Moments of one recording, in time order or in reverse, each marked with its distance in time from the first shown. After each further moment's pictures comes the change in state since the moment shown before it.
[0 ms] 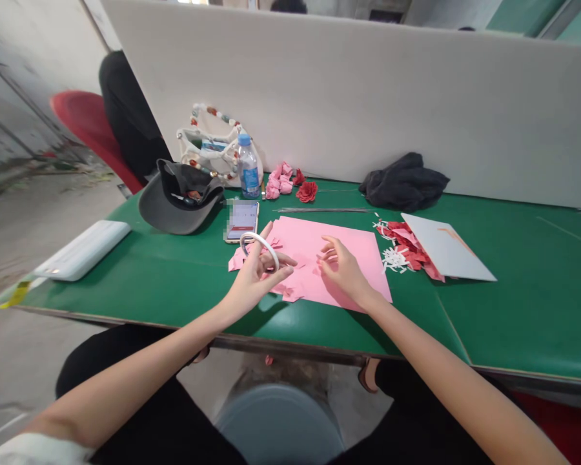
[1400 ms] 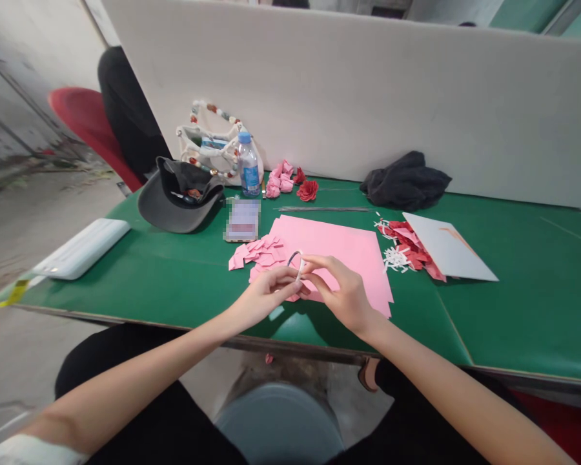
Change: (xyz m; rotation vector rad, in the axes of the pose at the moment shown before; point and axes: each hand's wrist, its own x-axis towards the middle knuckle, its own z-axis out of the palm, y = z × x) left_hand -0.009 -0.005 0.010 0.009 -0.235 -0.252; right_hand -0.026 -0.074 0.000 0.004 0.039 -0.313
